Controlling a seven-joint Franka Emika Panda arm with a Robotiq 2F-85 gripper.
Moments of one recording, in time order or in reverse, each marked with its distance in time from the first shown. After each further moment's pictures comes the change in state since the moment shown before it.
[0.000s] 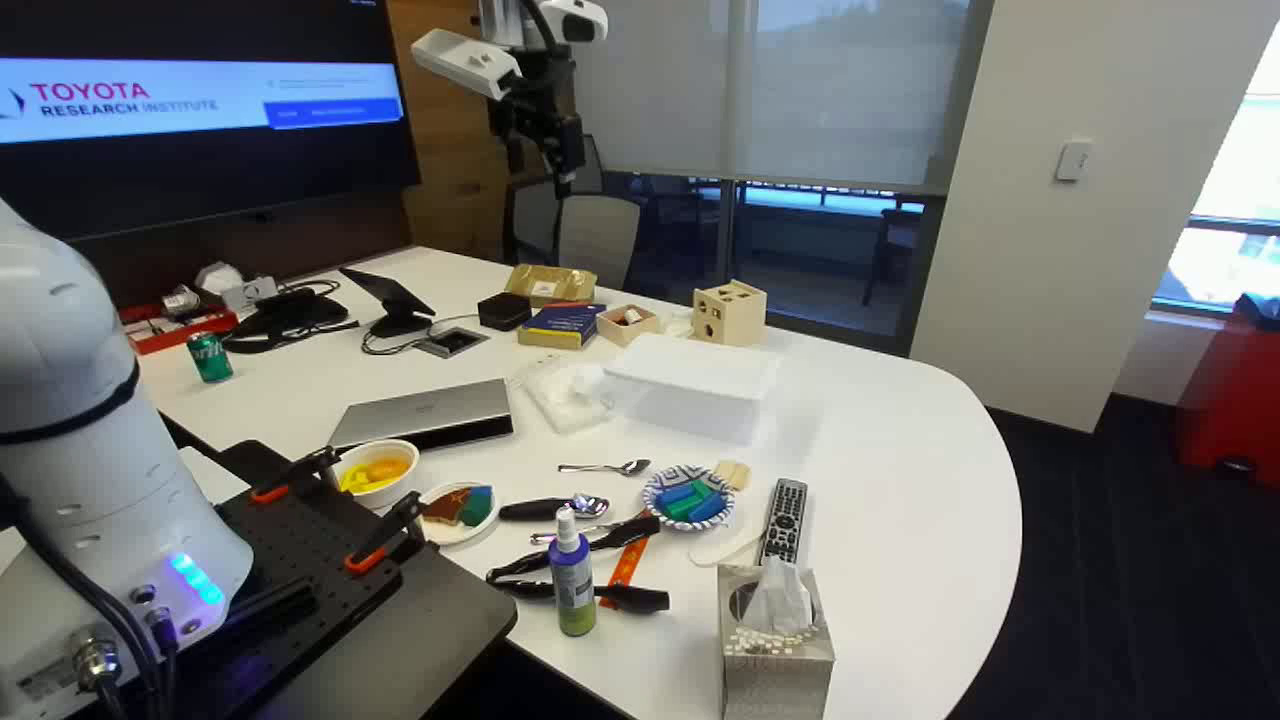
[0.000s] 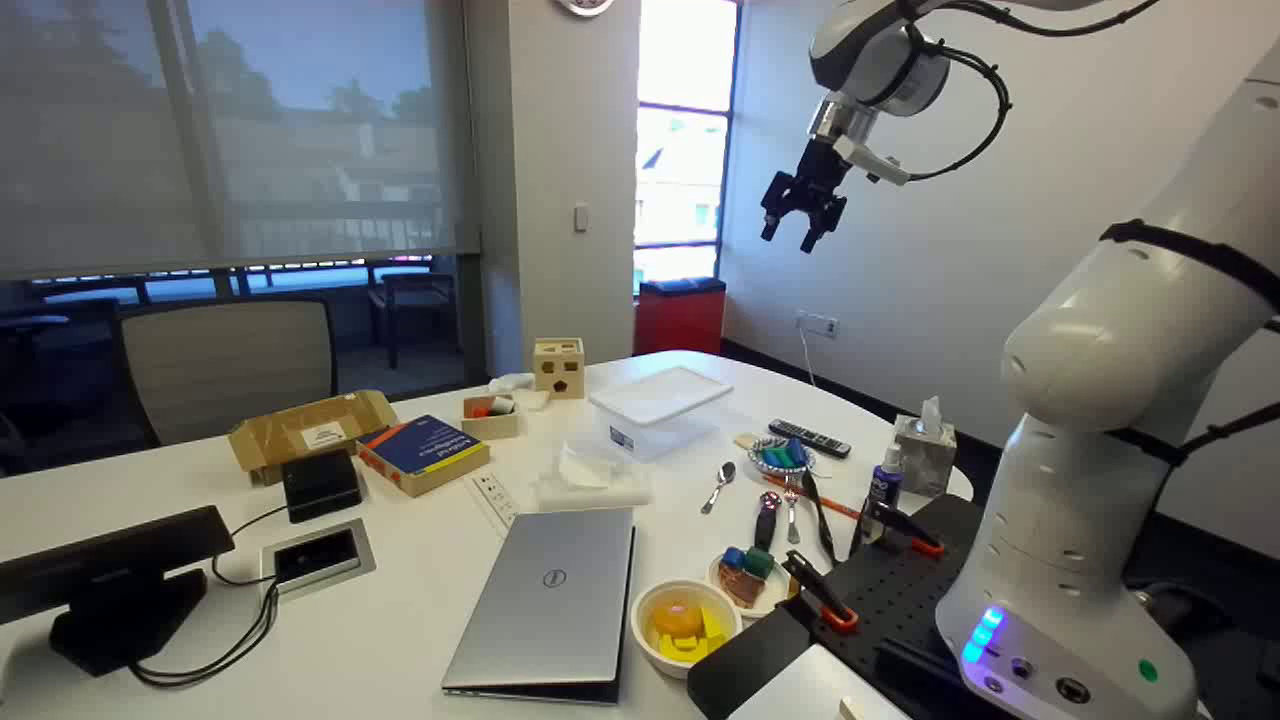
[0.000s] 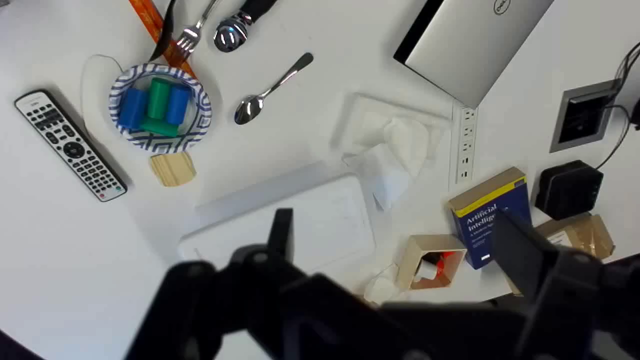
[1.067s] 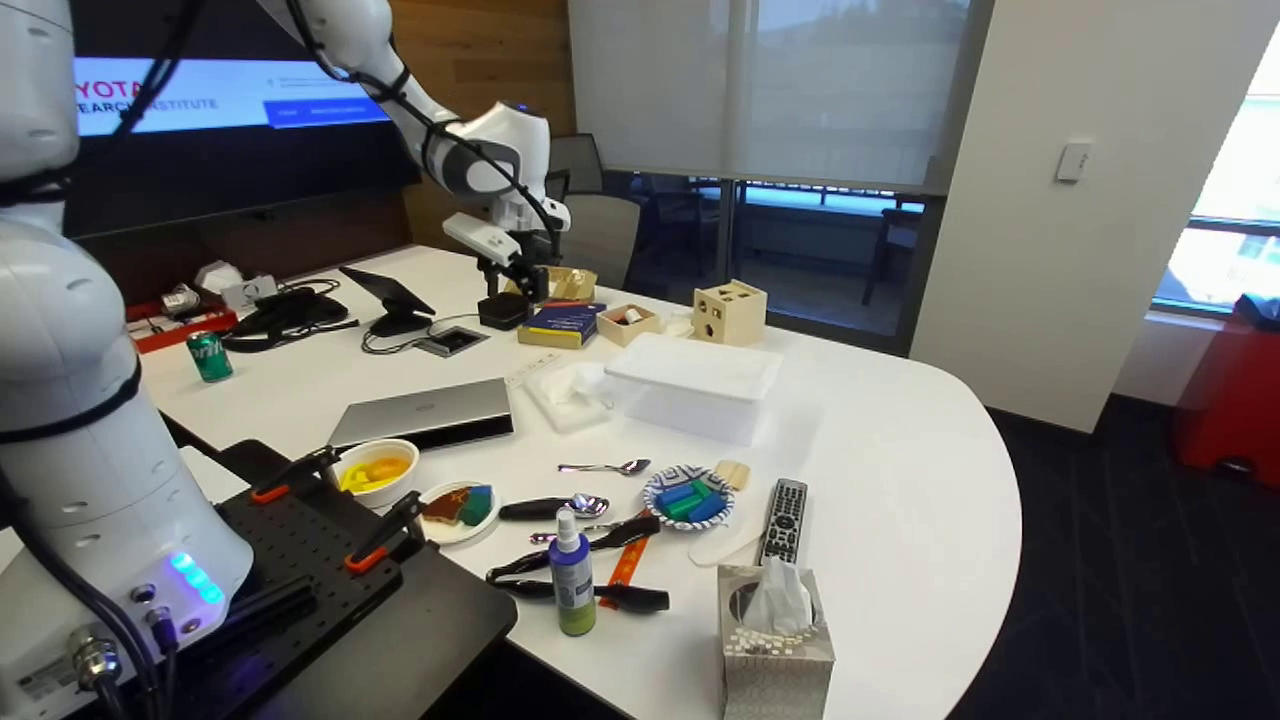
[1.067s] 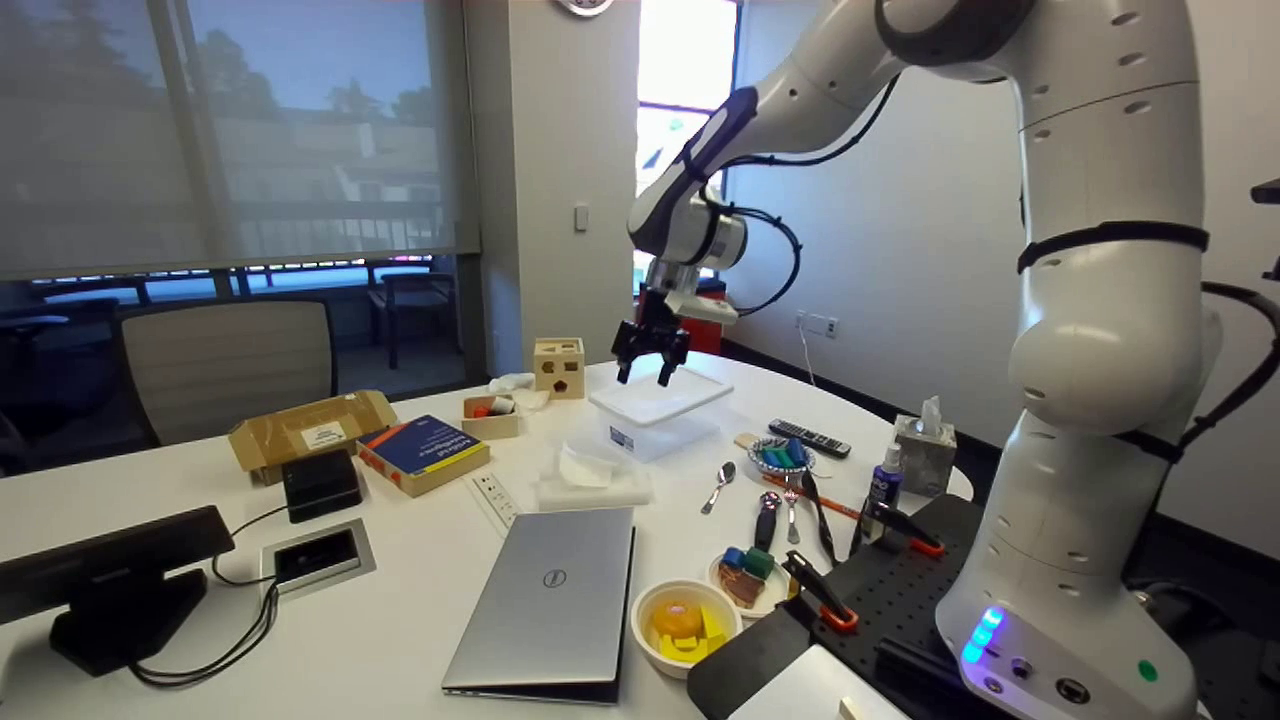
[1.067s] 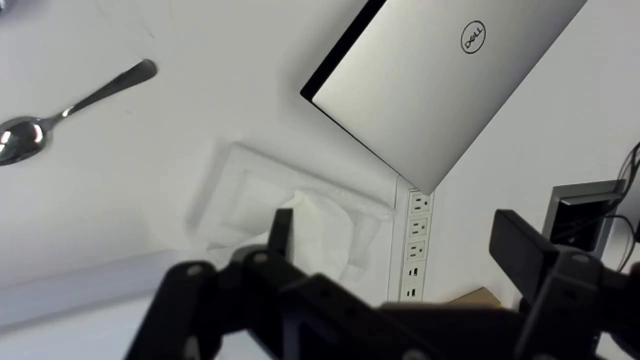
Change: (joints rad) arm 0.065 0.671 0.353 0.154 0.232 0.353 -0.003
